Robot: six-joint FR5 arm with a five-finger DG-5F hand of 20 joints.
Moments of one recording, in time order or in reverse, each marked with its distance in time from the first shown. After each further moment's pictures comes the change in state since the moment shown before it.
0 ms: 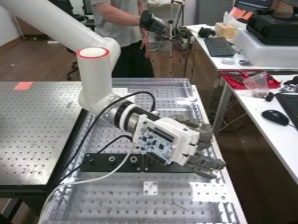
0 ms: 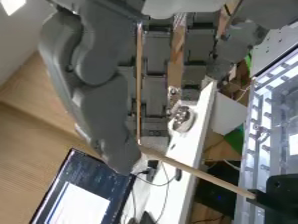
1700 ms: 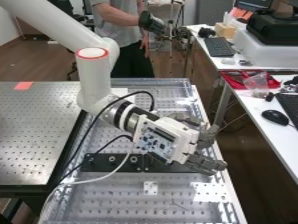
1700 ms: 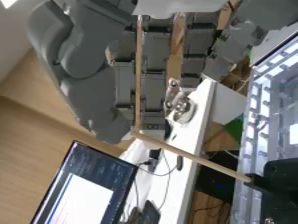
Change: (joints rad) arm -0.003 0.006 -0.012 -0.009 -0.043 0.023
